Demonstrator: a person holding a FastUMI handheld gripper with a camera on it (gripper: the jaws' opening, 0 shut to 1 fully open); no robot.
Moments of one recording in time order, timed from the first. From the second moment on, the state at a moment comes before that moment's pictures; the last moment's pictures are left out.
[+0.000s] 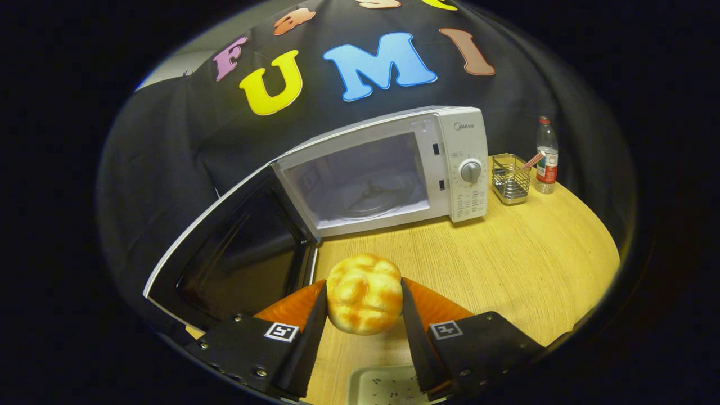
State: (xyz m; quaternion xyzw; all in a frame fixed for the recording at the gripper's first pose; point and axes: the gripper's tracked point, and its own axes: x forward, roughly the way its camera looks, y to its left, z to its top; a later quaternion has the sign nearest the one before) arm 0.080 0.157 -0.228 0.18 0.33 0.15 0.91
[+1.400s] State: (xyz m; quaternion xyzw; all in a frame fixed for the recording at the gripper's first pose) arm 0.298 0.221 -0.267 0.37 0.25 0.12 0.89
